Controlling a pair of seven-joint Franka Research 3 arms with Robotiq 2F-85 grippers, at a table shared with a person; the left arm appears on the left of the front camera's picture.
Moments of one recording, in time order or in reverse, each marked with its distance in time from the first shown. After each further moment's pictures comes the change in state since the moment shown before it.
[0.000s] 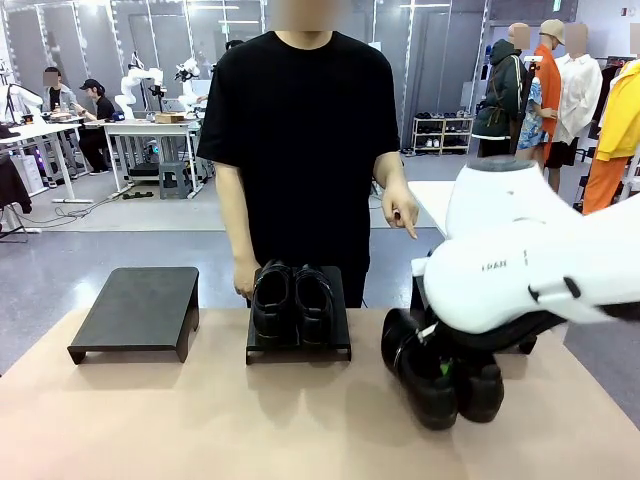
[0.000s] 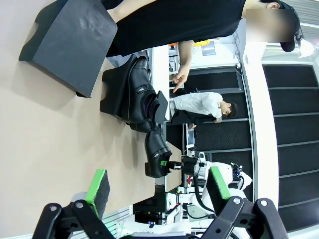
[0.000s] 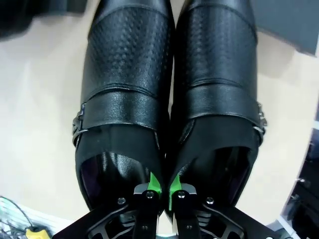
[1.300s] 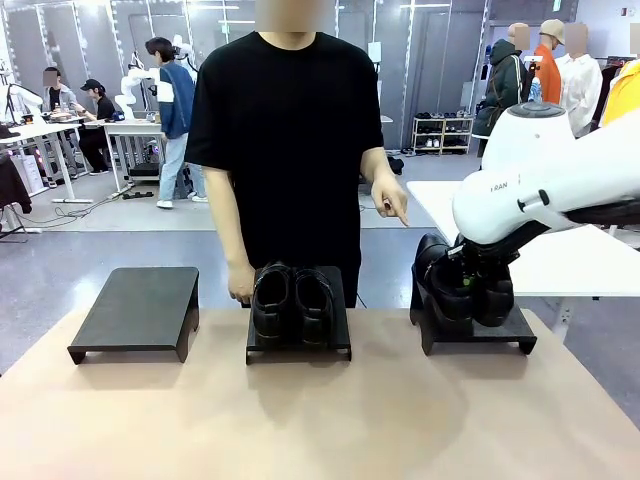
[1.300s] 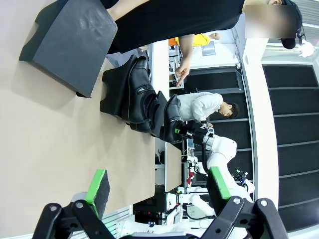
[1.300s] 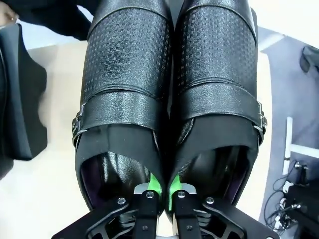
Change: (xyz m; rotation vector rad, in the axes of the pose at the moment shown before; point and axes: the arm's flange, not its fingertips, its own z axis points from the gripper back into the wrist) left arm 0.000 0.000 0.000 0.000 -0.001 0.000; right arm 0.148 -0.099 0.004 -0.009 -0.173 -0.107
